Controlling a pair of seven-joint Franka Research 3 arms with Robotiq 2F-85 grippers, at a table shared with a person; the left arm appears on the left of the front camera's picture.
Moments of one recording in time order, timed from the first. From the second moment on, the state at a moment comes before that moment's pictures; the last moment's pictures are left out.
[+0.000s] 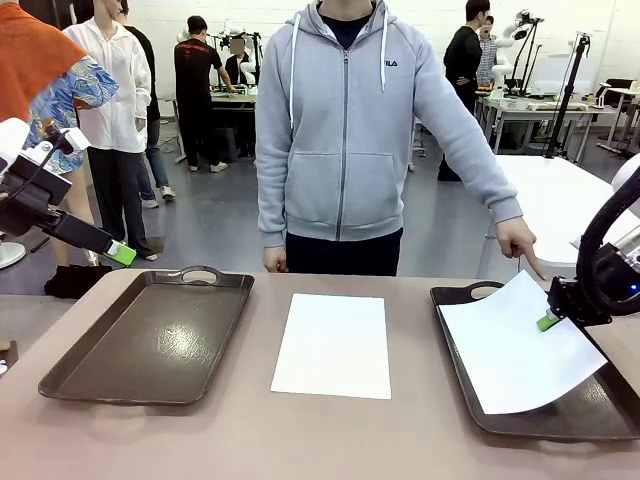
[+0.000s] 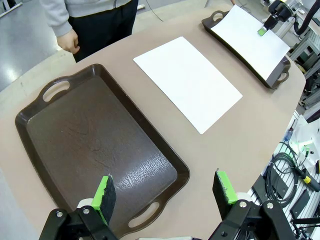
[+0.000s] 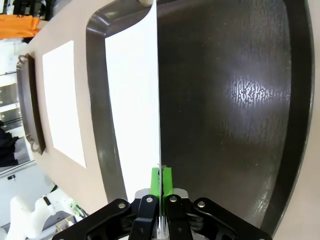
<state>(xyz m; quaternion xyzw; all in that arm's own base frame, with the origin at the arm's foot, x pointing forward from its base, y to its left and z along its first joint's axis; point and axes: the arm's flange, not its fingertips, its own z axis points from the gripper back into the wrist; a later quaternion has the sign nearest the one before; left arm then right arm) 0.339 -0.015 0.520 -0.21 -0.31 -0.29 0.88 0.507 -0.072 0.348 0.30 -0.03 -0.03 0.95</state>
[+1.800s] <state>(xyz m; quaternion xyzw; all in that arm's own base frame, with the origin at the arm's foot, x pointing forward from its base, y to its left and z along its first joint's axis) 0.339 -0.015 0.520 -0.21 -0.31 -0.29 0.88 0.509 -0.077 0.333 0.18 -0.03 -0.05 0.98</state>
